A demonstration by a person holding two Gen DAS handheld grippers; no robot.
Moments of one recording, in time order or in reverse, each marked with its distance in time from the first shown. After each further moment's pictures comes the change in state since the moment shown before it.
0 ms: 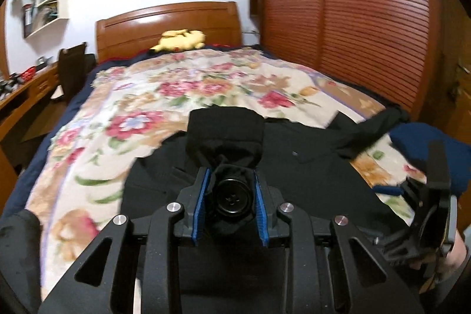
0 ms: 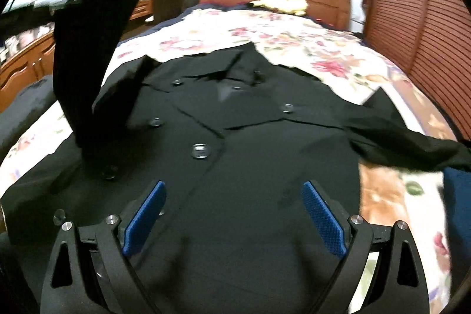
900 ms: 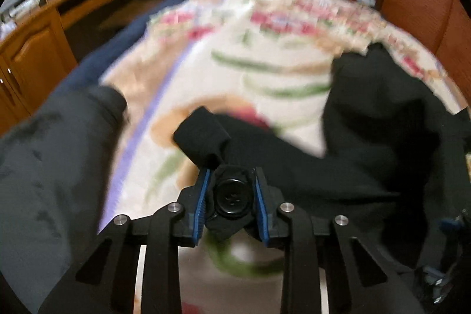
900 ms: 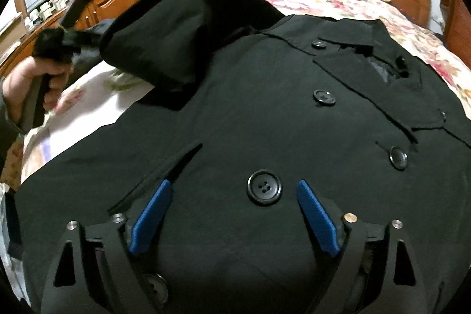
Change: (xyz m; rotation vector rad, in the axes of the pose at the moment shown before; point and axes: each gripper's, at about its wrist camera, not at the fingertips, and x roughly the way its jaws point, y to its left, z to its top) left arm 0.036 0.233 -0.109 -0.326 0.297 0.339; right arm 0.085 0.144 0.014 -0.187 0.176 0.313
